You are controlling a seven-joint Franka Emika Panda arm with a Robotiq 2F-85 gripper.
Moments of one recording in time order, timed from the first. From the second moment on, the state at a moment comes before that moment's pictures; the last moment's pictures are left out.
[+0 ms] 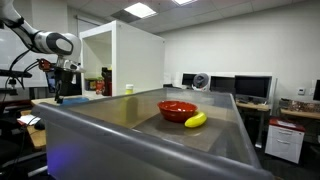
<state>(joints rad) 0.20 -0.20 0.24 -2.40 0.14 1.97 0.55</state>
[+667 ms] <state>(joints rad) 0.20 -0.20 0.23 -2.40 0.14 1.98 0.54</state>
